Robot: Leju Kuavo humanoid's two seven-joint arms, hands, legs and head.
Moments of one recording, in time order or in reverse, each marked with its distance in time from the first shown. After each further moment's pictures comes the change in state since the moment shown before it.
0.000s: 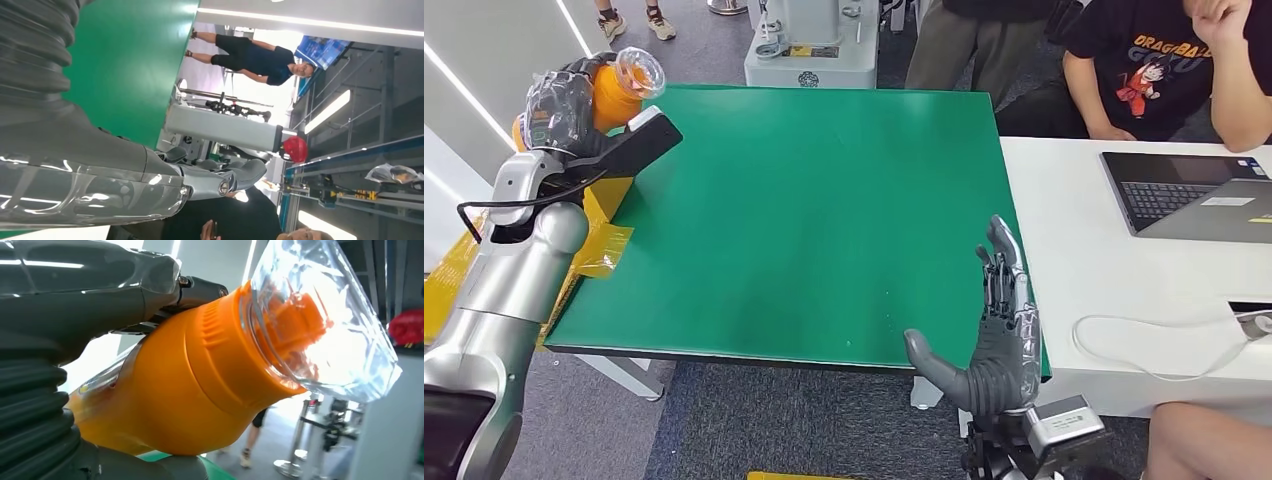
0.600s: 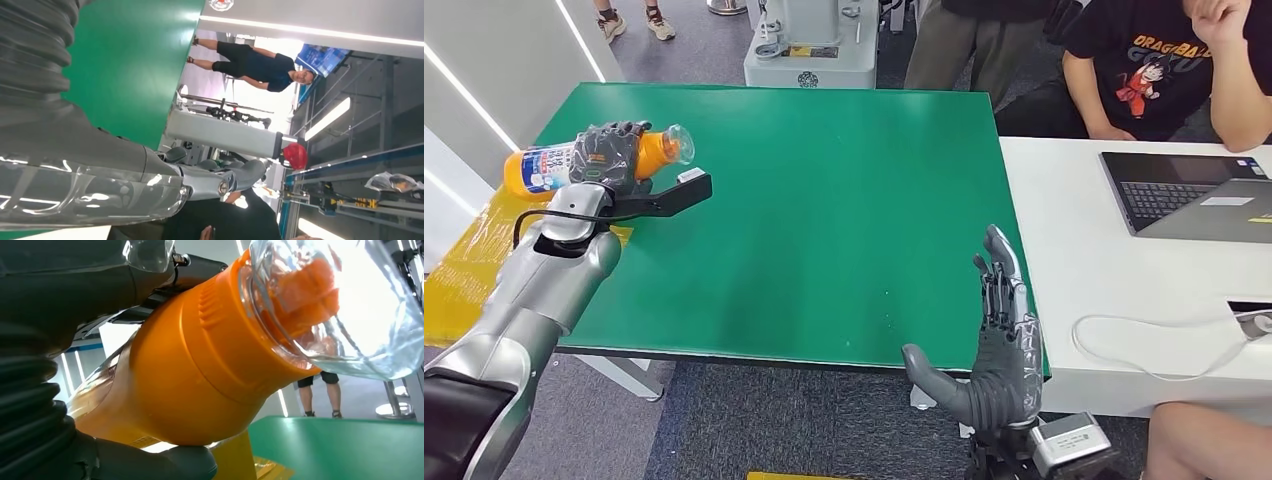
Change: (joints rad) left arm -0.035 -0.026 -0.128 0.307 -0.295 -0.002 0.120; right arm 0.057 0.019 -0.026 -0.042 0.038 0.071 0.010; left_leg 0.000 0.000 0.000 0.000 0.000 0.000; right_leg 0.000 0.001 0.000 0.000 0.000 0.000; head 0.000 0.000
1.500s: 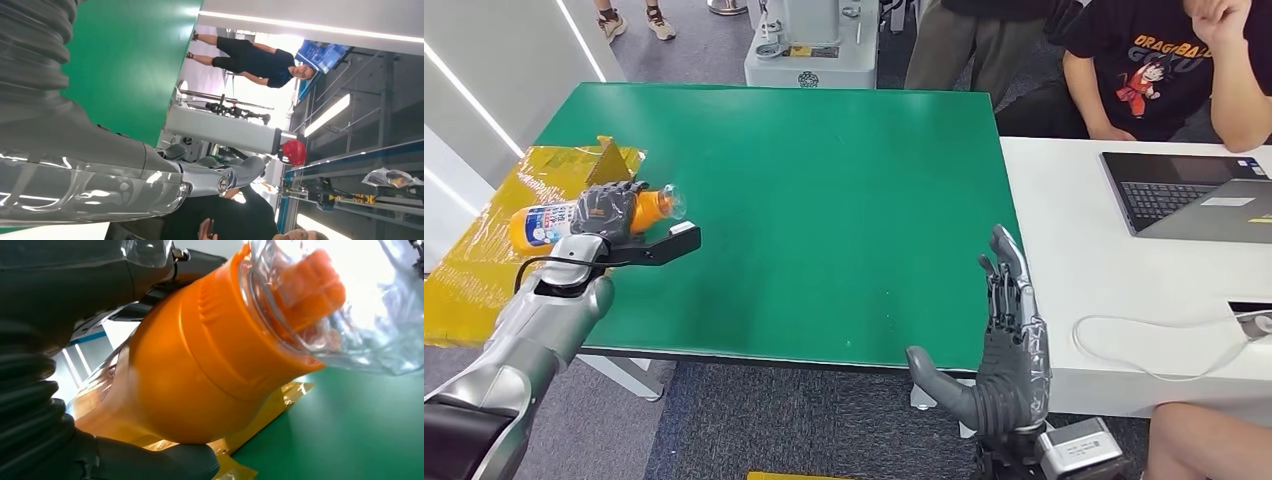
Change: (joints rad) left arm 0.102 0.016 0.059 0.150 -0.020 0.077 -0.099; right arm 0.022 0.015 -0.025 -0.038 0.028 0.034 0.022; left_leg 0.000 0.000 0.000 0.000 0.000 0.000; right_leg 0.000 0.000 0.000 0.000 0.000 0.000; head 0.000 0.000
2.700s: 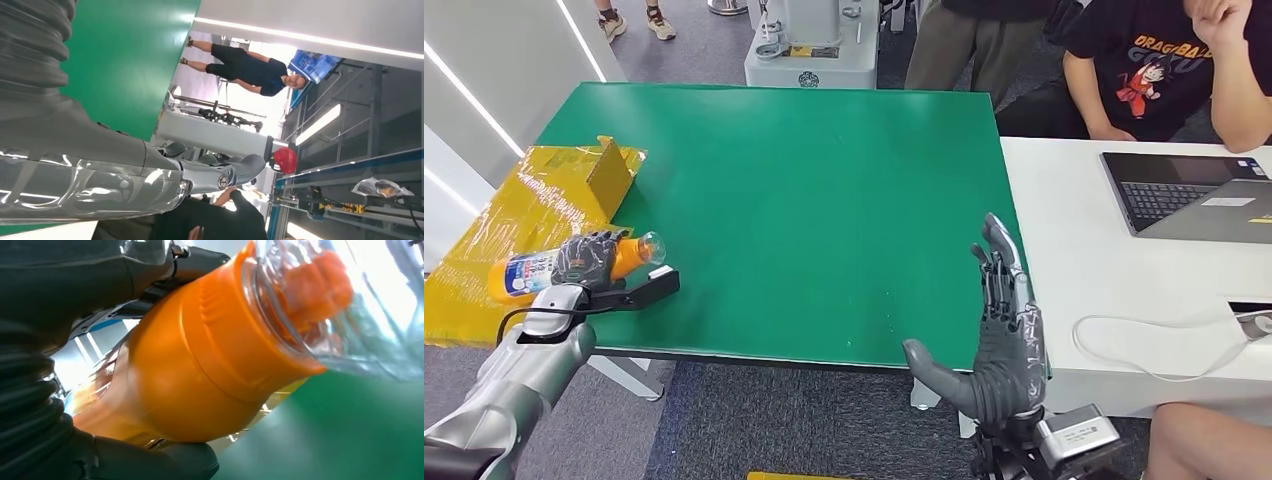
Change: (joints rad) left arm 0.156 0.033 0.114 0.058 0.005 0.106 -0.040; right arm -0.060 -0.033 0.012 0.033 -0.044 0.008 -0.016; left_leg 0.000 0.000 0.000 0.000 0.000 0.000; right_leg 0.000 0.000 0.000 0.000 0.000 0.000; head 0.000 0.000
